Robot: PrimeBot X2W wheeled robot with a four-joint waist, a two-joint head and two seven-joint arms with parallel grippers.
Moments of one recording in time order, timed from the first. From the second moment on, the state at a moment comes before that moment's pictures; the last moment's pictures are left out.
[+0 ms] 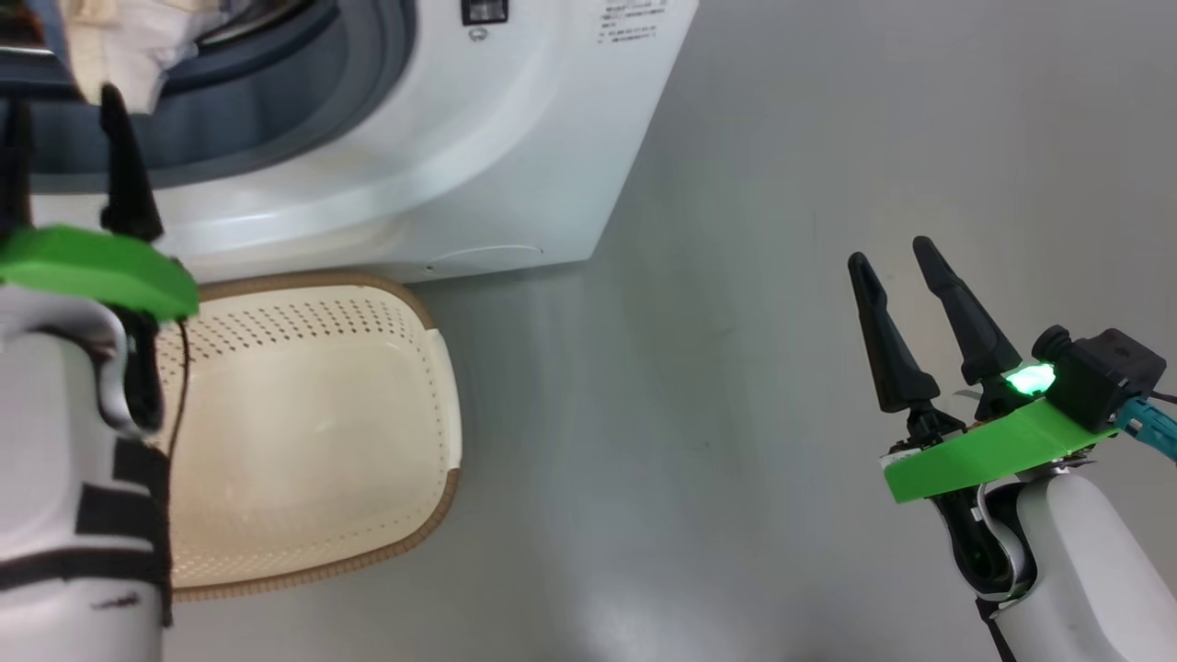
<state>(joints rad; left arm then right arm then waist) -0.83 0.13 0.11 0.67 -0.18 -0.13 -0.26 -0.37 -0.21 0.18 0.16 0.50 0.13 -0.25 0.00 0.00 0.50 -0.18</state>
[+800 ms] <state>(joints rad) -0.35 0.10 0.10 0.41 -0.17 -0.13 -0.26 -0.22 -0.25 0.15 0.18 0.50 0.13 -0.25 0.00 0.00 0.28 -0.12</state>
